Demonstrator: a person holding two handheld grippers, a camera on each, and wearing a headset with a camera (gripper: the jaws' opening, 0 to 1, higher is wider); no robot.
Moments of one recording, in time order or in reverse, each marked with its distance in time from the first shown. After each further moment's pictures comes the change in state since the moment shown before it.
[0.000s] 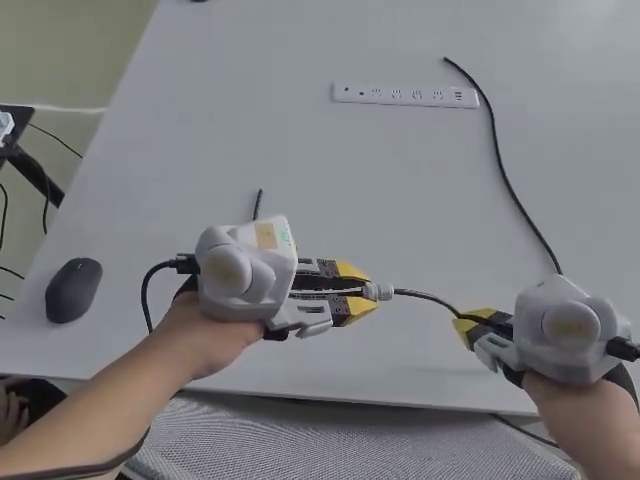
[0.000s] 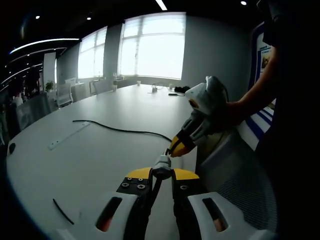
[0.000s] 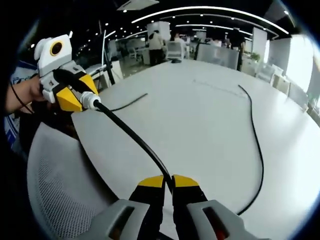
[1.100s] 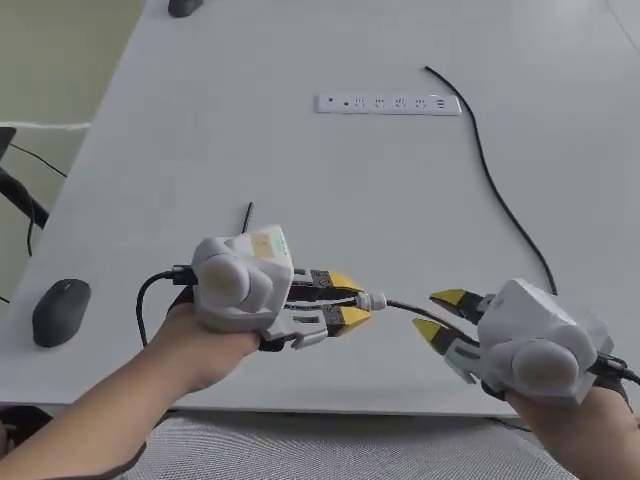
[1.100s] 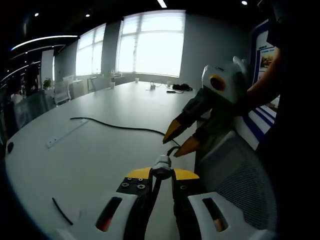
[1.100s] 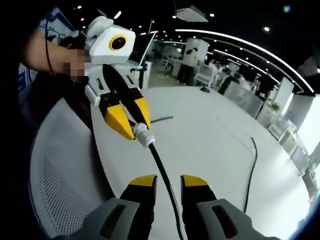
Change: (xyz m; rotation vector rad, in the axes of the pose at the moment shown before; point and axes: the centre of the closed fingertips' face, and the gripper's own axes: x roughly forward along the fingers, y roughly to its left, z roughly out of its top) left arm 0.001 0.003 -0.003 -0.001 0.026 -0.024; right arm -0.020 0.061 0.064 -0.440 -0.130 0.052
